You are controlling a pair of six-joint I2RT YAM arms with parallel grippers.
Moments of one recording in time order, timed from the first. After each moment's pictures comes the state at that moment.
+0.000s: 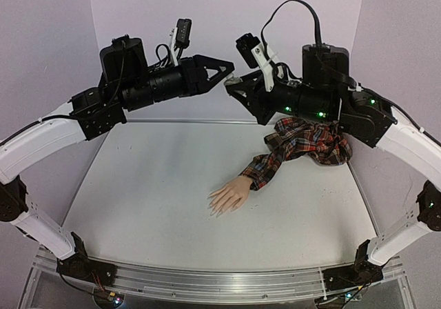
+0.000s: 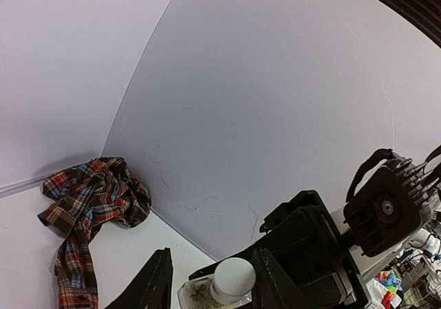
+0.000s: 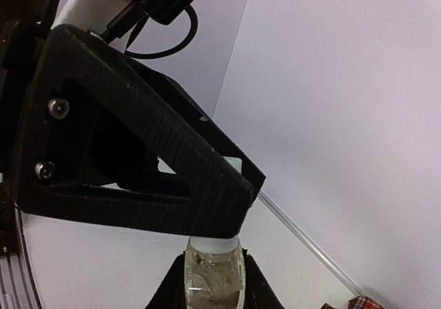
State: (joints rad) left arm -0.99 1.44 1.56 -0.01 0.18 -0.53; right arm 1.08 1.44 1.67 -0.38 0.20 -0.24
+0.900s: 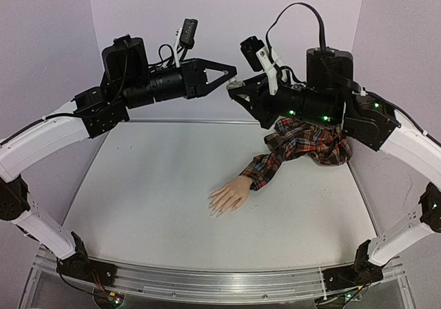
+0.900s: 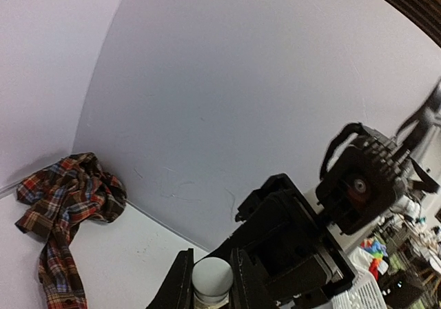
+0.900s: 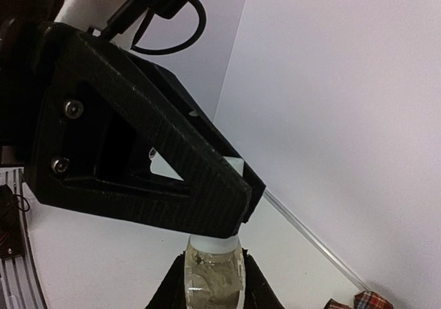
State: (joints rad) left arm -0.97 1.46 1.57 0.02 0.38 -0.50; right arm 1.08 1.40 1.62 -0.38 0.17 -0.20
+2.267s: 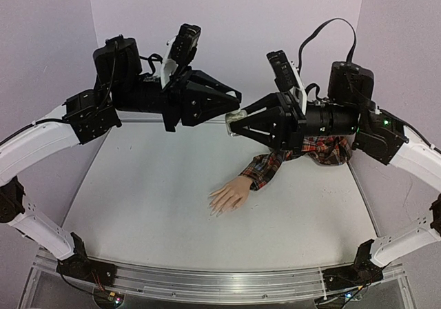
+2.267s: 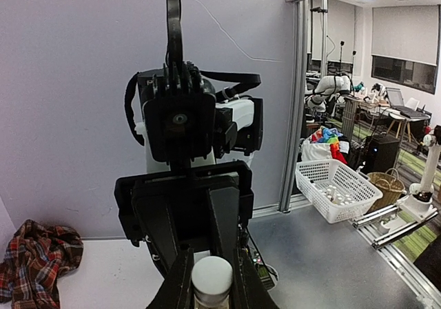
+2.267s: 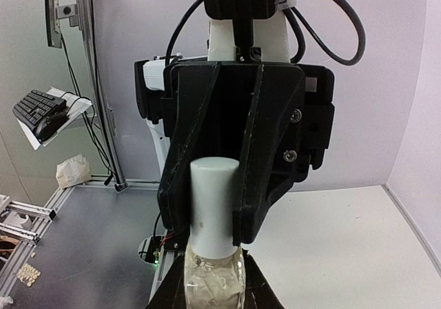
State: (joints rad) left arm -1.04 1.43 1.55 0.00 0.80 -0.06; right arm 1.01 1.26 1.40 -0.18 -0.60 -0.02
